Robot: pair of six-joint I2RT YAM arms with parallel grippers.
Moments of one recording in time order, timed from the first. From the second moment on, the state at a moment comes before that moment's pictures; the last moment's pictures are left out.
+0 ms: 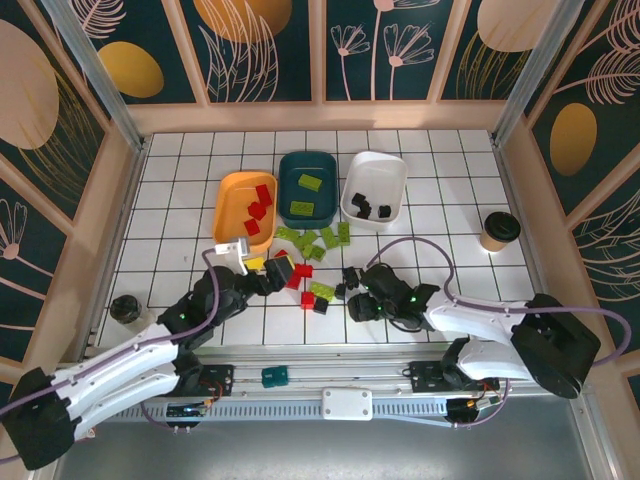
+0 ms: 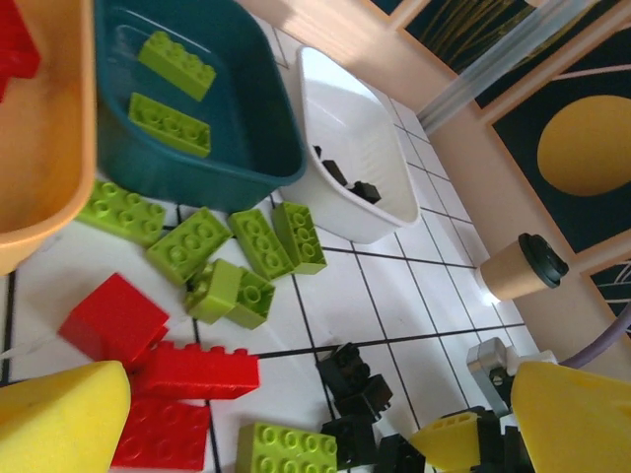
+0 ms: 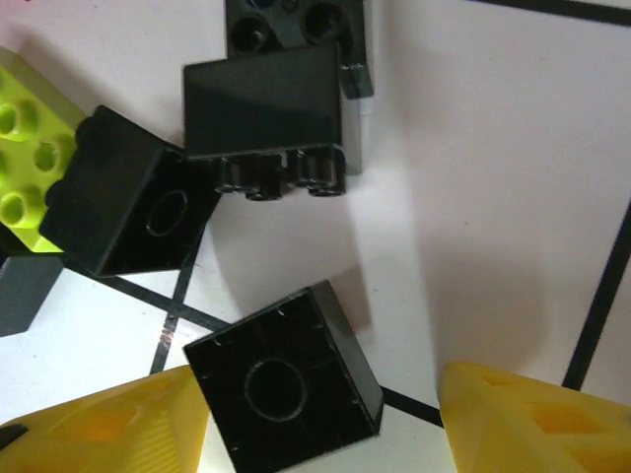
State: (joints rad) left arm -0.81 0.72 0.29 0.14 -0.15 -0.82; right arm 0.92 1.22 0.44 -0.24 0.07 0.57
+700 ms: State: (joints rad) left arm -0.81 0.65 0.25 -0.01 -0.22 -0.85; right arm 0.88 1.16 0.63 -0.29 0.15 0.51
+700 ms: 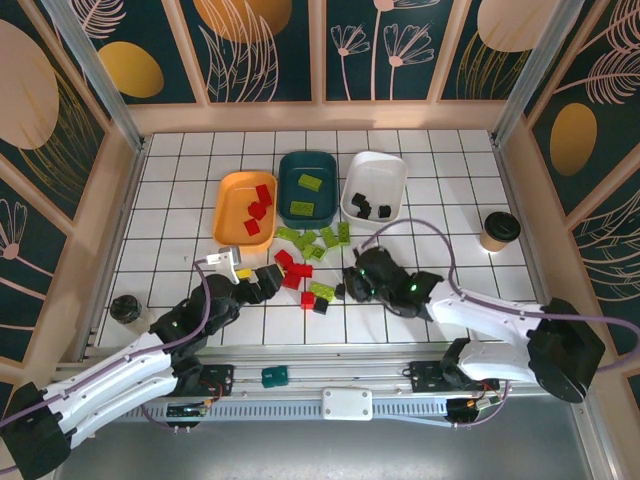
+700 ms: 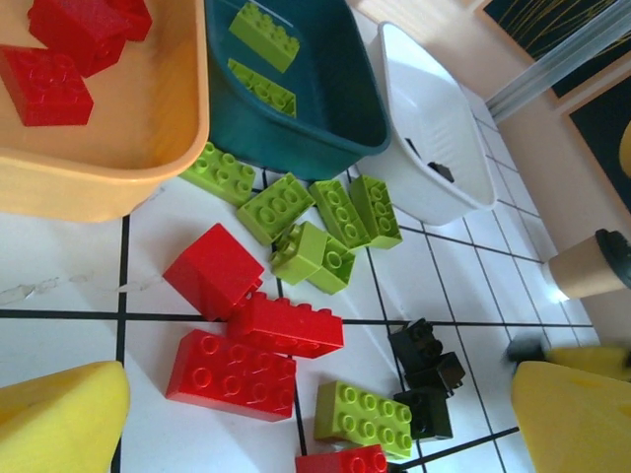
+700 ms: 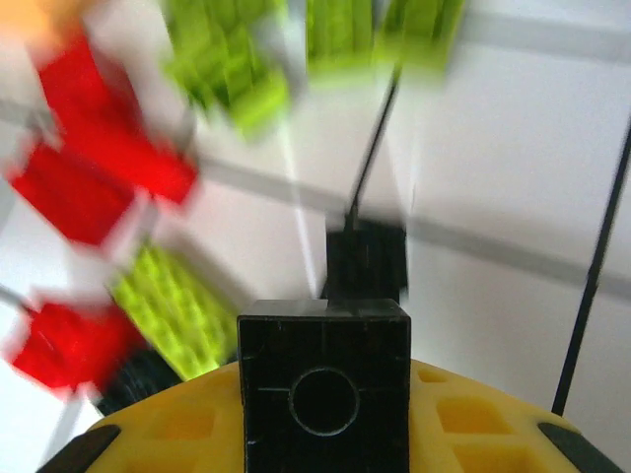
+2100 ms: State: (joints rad) left arm -1.07 1.38 0.58 -0.08 -0.20 -0.67; right arm 0.51 1.36 0.76 -0.05 0.06 0.45
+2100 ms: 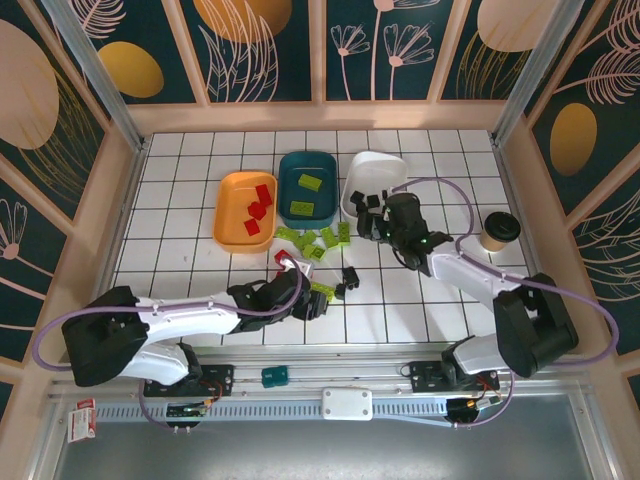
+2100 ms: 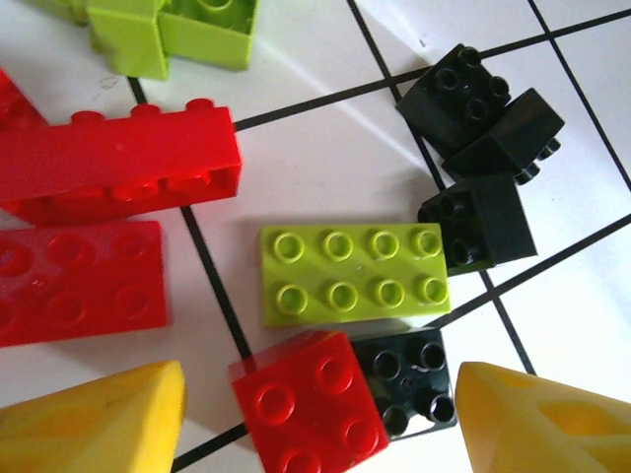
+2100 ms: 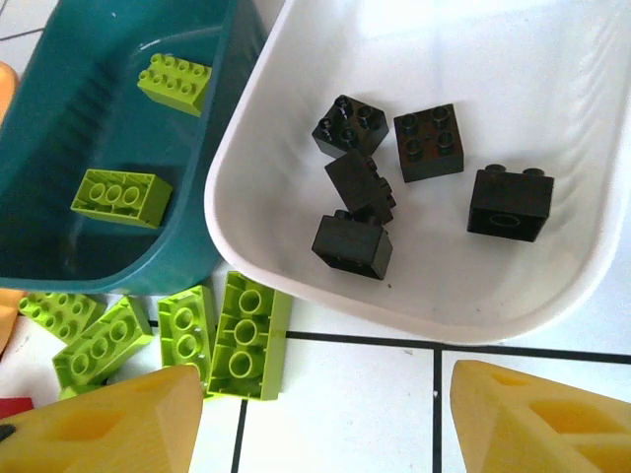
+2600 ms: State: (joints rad) left arm -1.07 1.40 0.57 -0.07 -0.19 -0.69; right arm 0.51 1.18 0.68 -0.07 0.12 0.47
